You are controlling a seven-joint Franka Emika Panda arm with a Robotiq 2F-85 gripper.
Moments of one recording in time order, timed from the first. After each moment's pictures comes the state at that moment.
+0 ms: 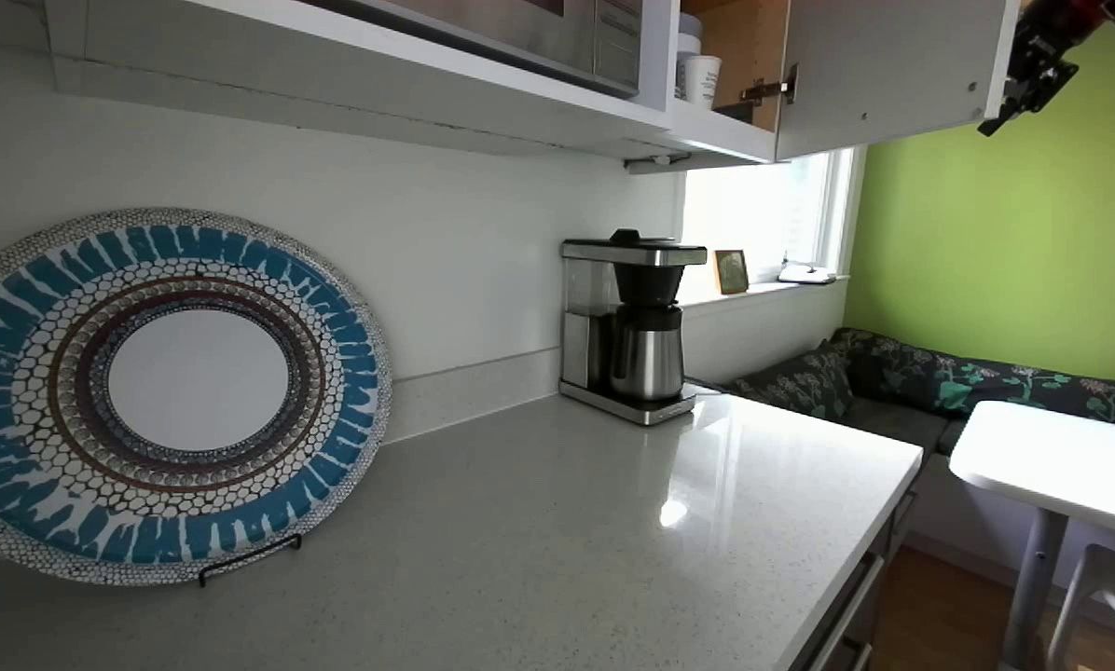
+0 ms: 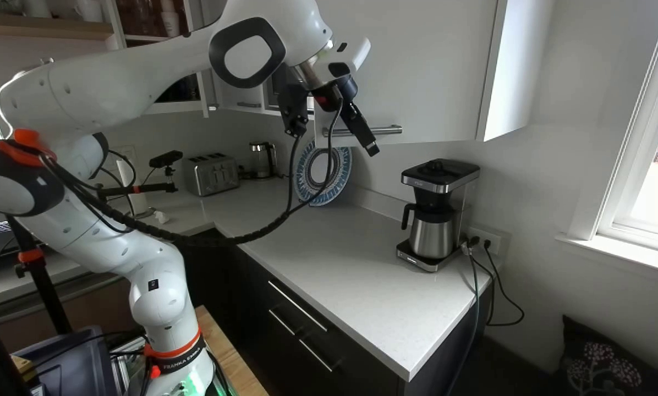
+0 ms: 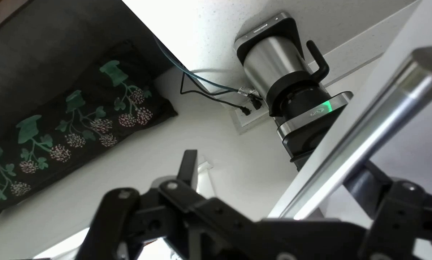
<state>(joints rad) -0.23 -0.56 -0.43 -1.83 0.12 1.90 -0.11</state>
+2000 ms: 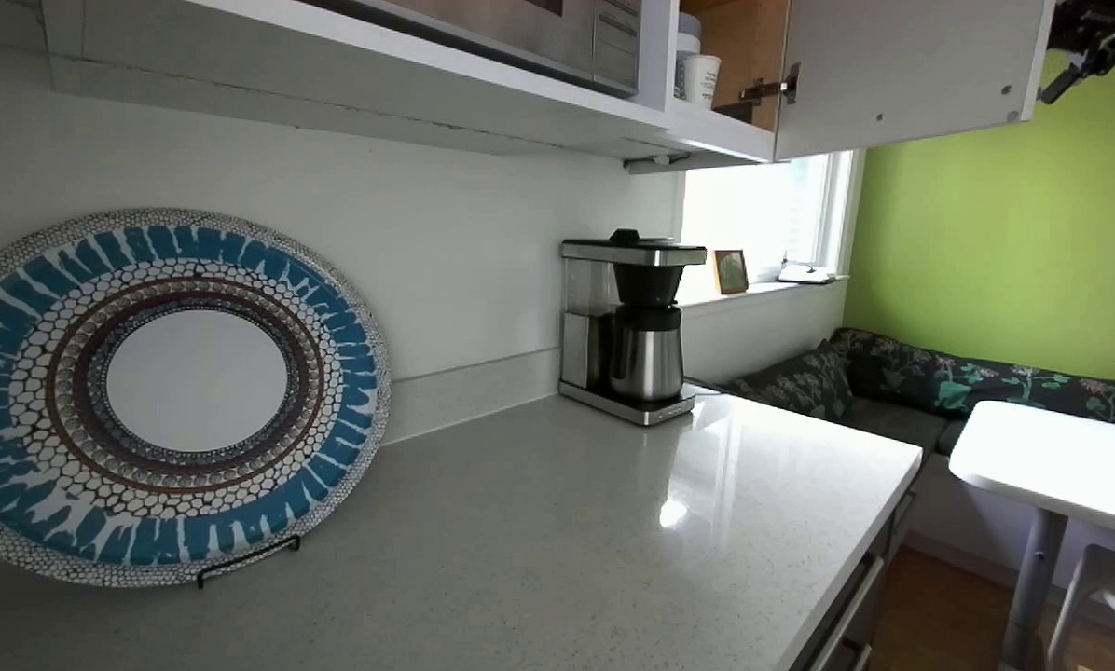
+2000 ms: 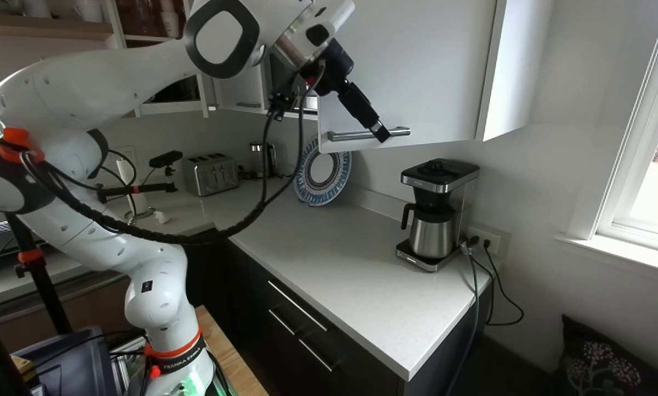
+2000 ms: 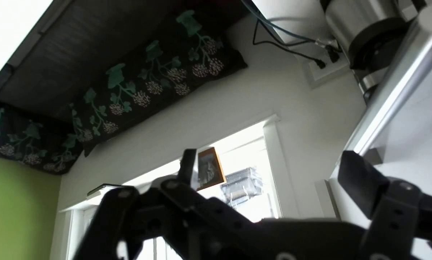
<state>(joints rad) -0.36 -0.59 -0.38 -1.82 -0.05 2.01 -0.08</state>
